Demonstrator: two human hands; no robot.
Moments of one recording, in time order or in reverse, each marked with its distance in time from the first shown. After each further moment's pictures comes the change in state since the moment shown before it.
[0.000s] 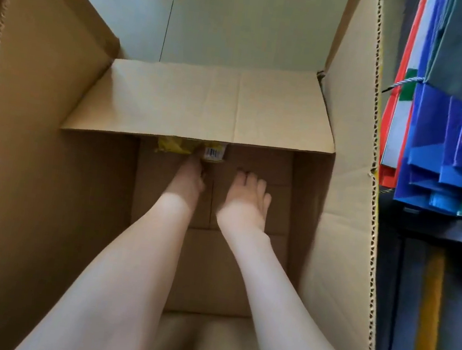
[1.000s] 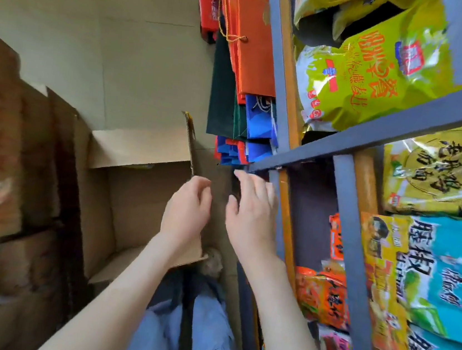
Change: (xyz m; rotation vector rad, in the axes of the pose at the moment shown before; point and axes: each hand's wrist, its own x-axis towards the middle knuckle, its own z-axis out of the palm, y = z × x) left_hand -0.561 0.062 -0.011 1.099 -0.349 0.873; right_hand -0.454 0.002 -0.340 0.138 0.677 -0.008
